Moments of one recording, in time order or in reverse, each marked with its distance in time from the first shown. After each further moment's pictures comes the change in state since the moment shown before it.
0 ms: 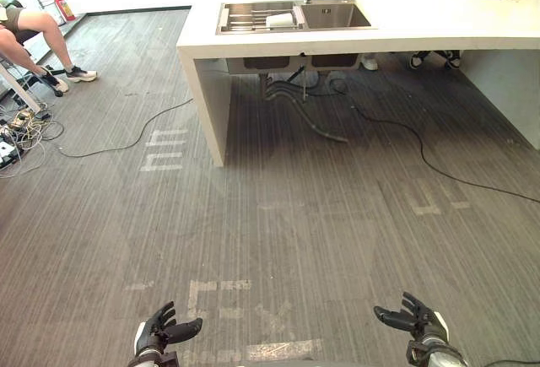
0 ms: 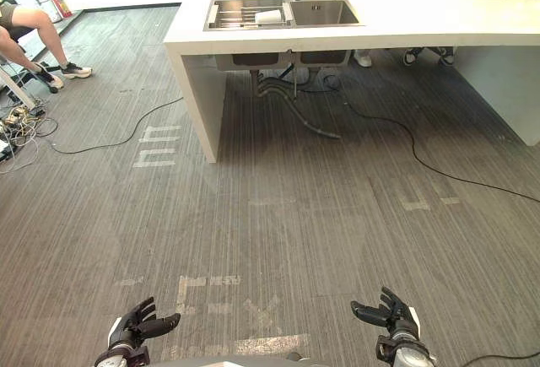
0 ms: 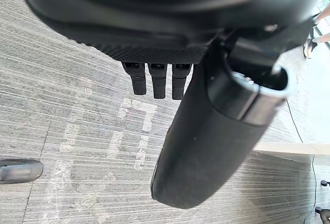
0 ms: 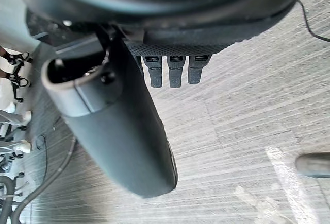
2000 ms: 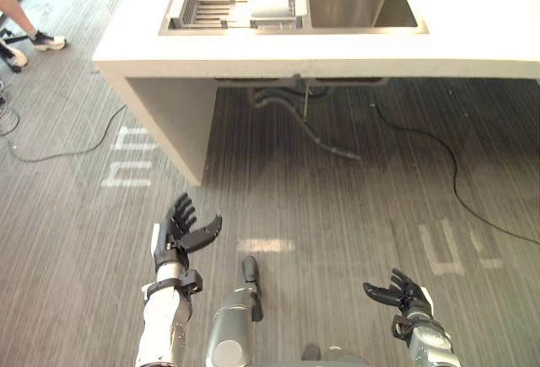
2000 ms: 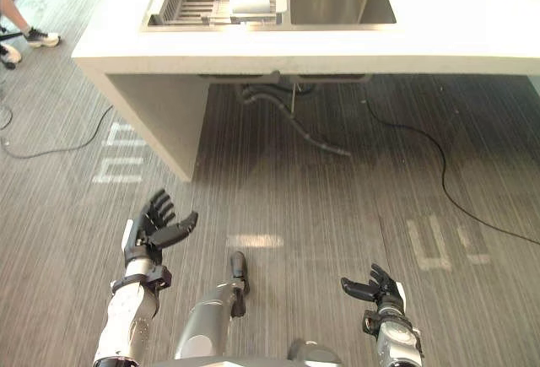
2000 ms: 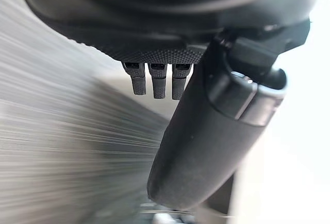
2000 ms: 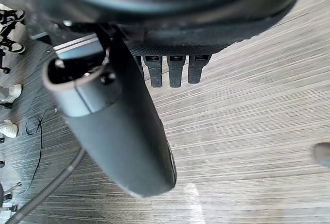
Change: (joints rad) left arm -0.020 -0.096 -0.130 -0.886 -0.155 -0.023 0.108; right arm -0.053 0.047 0.128 0.011 0.049 -0.015 -0.087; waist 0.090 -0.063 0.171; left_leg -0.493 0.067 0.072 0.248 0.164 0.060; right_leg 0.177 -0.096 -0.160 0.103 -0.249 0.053
